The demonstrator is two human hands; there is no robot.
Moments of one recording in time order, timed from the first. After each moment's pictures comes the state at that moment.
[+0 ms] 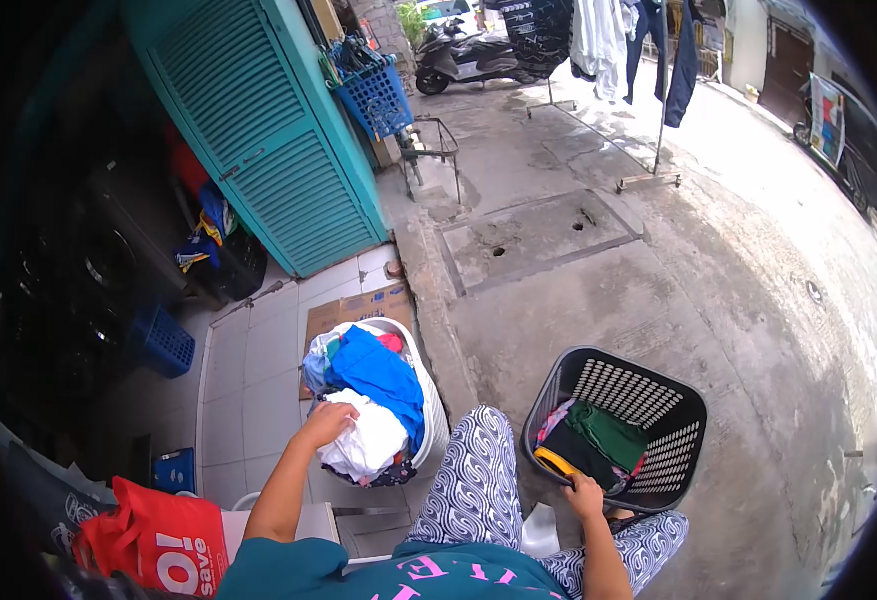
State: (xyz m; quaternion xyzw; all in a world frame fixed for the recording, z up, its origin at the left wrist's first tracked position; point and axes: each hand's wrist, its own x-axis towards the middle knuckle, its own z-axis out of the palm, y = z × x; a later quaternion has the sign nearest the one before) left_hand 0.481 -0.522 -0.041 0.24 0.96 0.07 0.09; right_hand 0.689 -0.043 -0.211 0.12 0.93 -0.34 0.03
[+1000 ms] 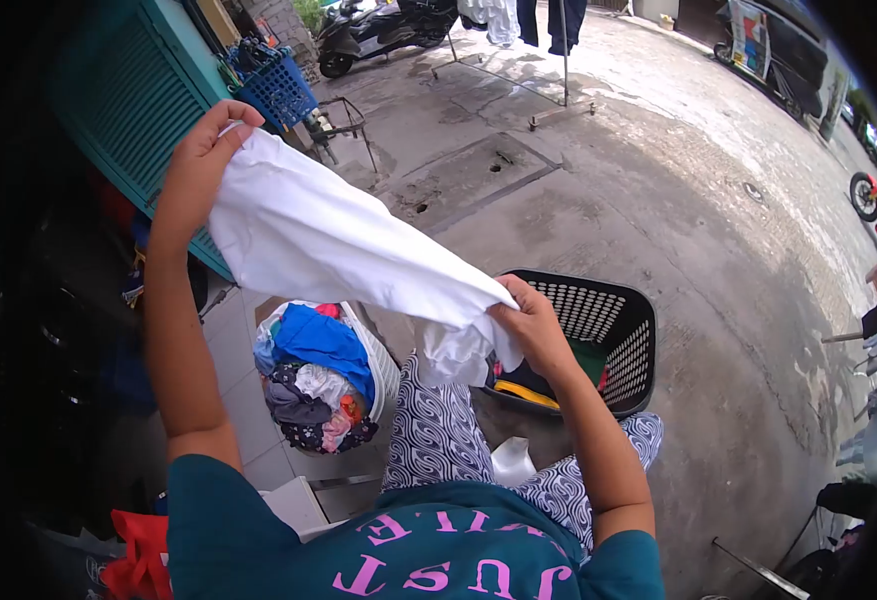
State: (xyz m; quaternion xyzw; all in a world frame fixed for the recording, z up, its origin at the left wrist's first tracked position) left_hand 0.459 -0.296 0.305 0.34 0.86 0.35 -0.14; right_hand 0.615 -0.058 0.066 0.05 0.63 -0.77 -0.10
